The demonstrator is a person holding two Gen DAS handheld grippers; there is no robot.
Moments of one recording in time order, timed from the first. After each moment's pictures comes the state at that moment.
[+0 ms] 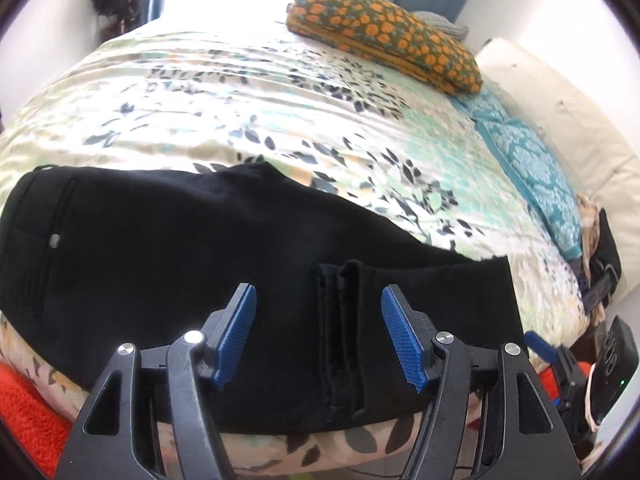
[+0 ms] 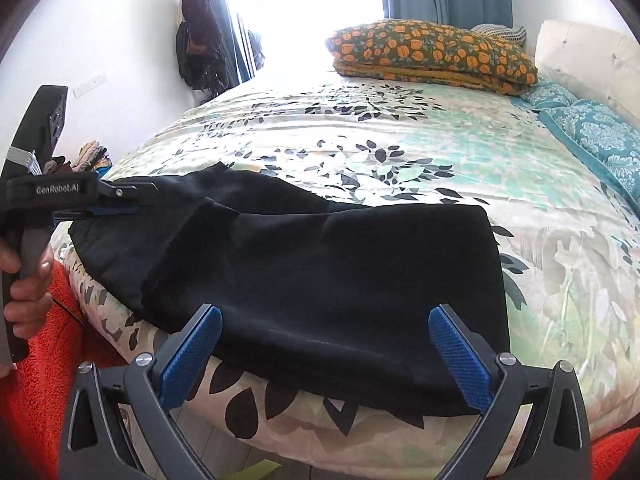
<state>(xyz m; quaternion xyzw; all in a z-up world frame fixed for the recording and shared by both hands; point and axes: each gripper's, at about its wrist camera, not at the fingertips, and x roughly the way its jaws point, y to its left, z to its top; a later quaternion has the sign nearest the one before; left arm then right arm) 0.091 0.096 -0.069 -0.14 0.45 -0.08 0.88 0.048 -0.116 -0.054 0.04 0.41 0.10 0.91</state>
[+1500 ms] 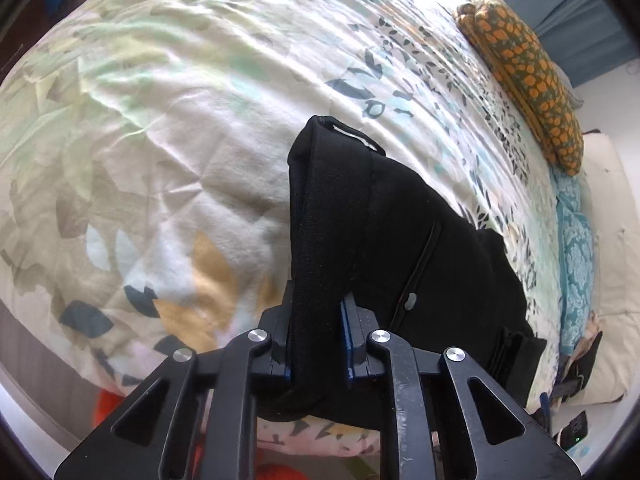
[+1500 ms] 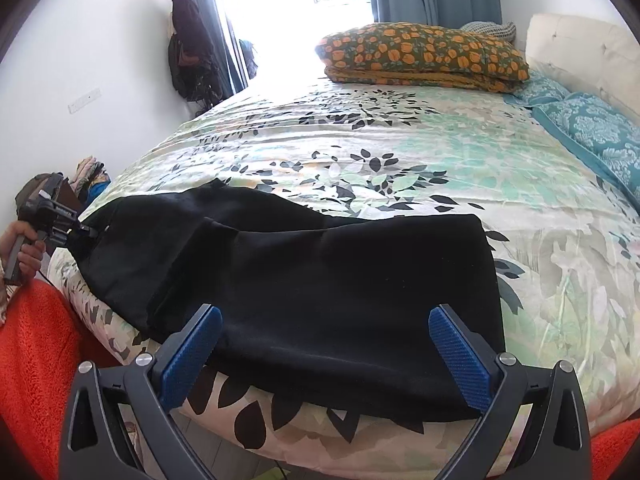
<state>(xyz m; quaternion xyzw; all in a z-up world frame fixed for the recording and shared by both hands) 0.120 0.352 -0.115 -0.30 0.55 0.02 0.78 0.048 -0.133 -0.041 0.08 0.40 0.08 0.91</state>
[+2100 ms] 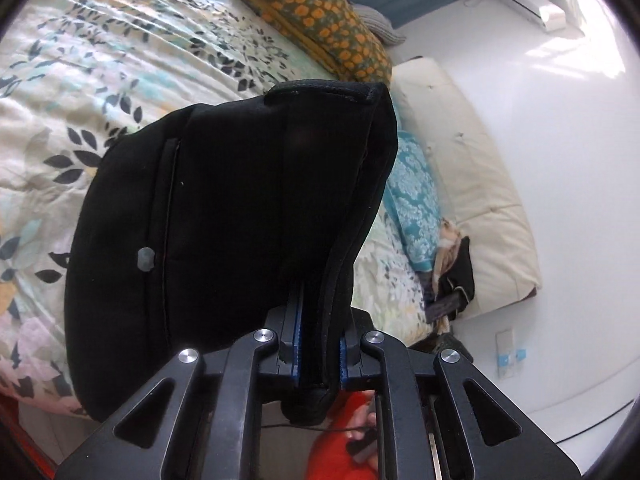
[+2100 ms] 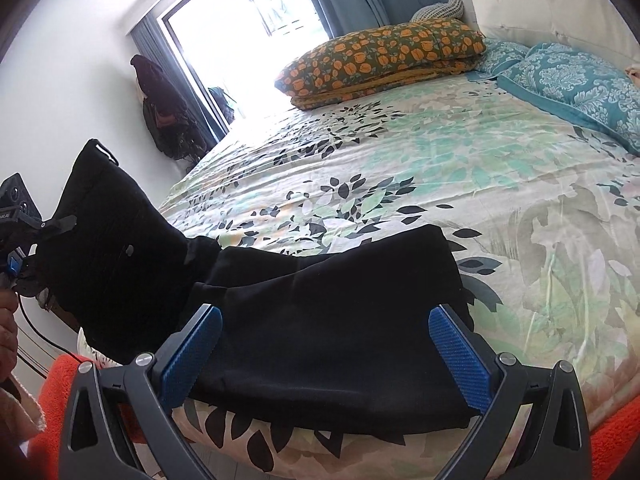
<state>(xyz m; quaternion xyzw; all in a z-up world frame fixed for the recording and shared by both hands) 0.118 0.043 -0.010 -0.31 0.48 -0.29 0.77 0.046 -0.192 -0.026 0.20 0.35 0.06 0.91</state>
